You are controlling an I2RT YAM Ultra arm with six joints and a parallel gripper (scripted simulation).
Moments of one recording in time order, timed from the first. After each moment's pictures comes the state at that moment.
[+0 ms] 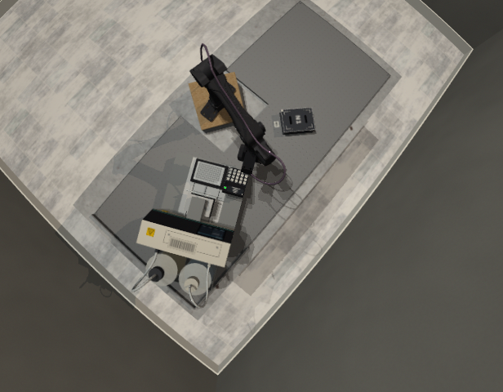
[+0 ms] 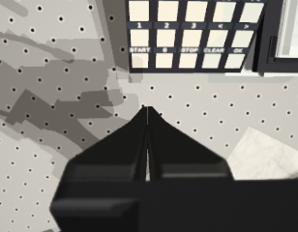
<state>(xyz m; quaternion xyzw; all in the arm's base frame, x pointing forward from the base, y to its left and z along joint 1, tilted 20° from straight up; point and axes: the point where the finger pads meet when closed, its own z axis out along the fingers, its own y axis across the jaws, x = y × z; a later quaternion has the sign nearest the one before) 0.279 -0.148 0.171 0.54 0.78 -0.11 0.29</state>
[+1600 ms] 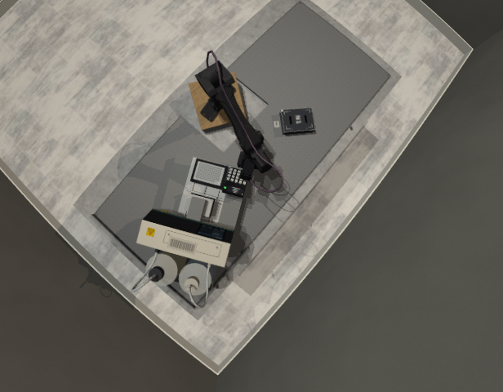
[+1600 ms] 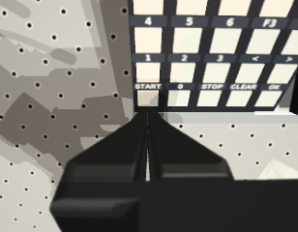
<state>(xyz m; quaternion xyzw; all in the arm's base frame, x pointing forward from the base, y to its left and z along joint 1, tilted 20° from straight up) 0.302 -0.173 0.137 0.54 0.78 -0.11 0.30</state>
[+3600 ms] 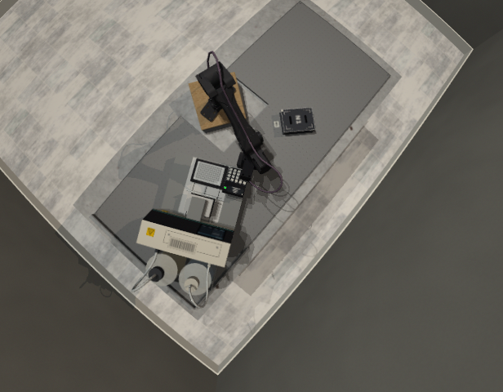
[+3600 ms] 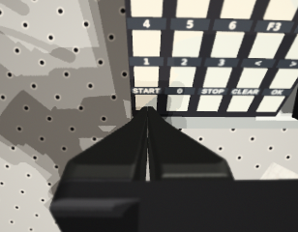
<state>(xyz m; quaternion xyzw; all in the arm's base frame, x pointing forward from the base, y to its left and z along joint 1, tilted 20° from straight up) 0.303 -0.176 0.132 0.54 0.78 -0.10 0.30</state>
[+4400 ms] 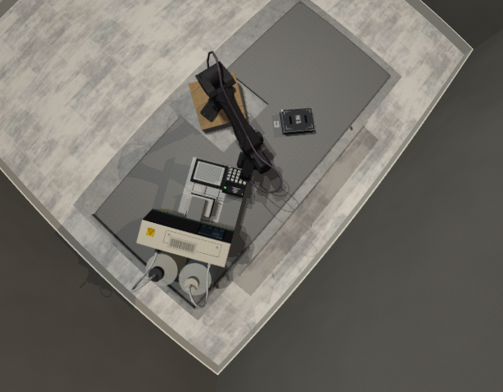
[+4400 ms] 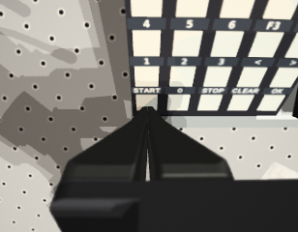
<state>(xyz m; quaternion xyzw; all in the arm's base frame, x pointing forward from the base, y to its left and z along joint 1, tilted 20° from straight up) 0.303 -0.176 0.133 0.54 0.78 -0.10 0.30</state>
